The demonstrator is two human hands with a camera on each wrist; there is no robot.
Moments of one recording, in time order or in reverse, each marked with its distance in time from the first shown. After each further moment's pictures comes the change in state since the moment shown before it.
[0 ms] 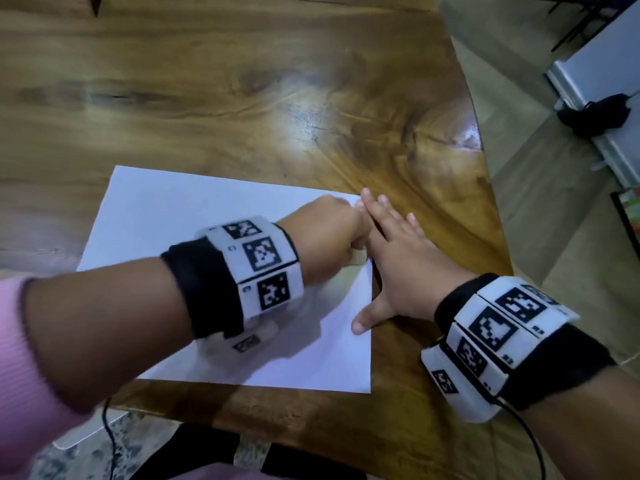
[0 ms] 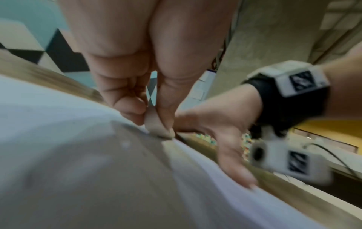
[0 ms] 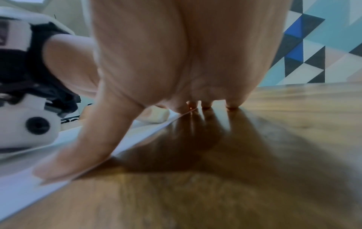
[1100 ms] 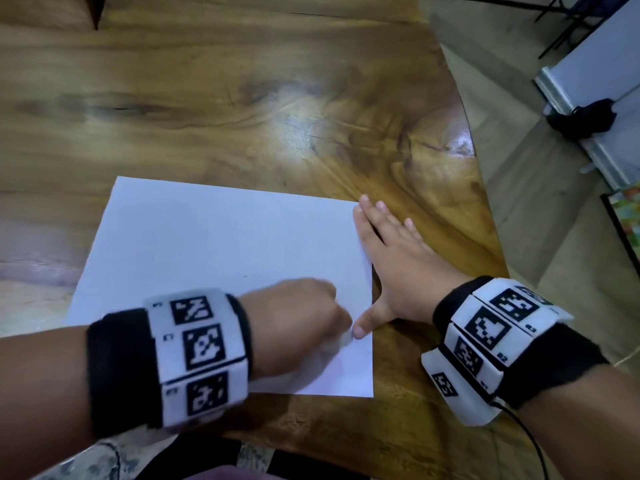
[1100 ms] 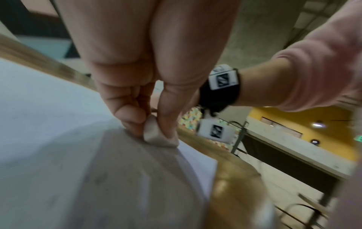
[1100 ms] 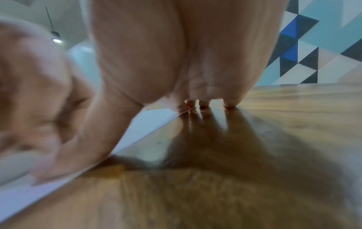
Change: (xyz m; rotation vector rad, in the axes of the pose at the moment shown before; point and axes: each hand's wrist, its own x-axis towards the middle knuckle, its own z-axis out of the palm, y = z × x) left_hand -0.060 0.002 0.027 0.097 -0.221 0.286; right_hand 0.001 -0.001 0.000 -0.013 -0.027 0.022
